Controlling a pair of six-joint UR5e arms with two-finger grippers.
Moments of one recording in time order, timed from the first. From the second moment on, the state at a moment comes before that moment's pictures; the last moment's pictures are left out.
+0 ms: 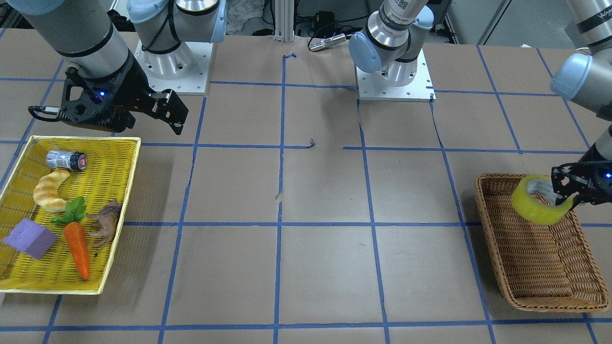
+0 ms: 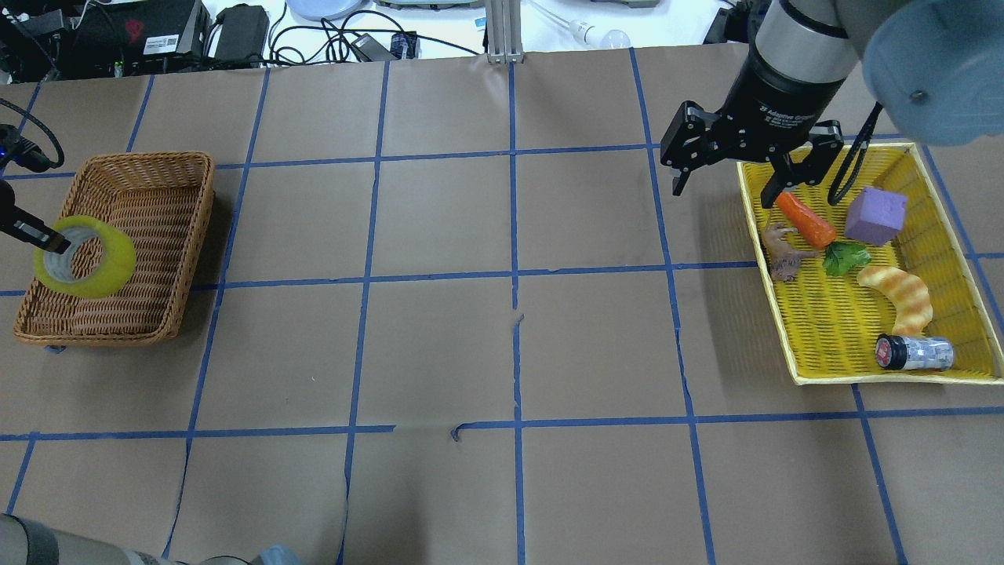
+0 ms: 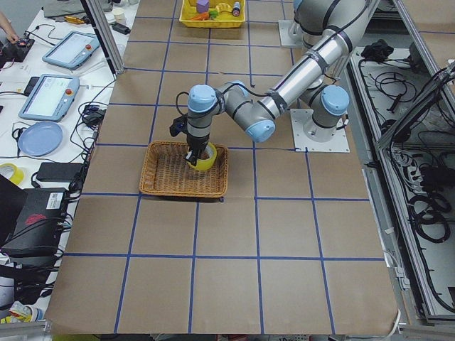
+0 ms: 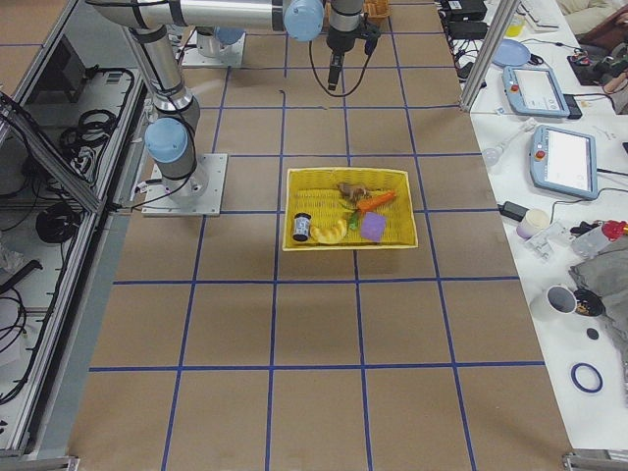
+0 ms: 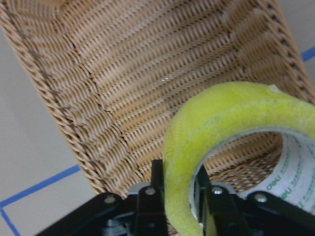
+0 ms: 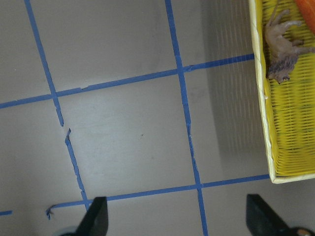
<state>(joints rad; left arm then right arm) -0.91 -1.86 -1.77 -0.87 1.57 1.16 1.56 -1.54 1.58 -1.51 -1.50 0.14</state>
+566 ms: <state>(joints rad) -0.91 -2.00 -1.77 -0.77 1.48 1.11 1.56 -1.54 1.59 -1.48 -1.51 0.05</state>
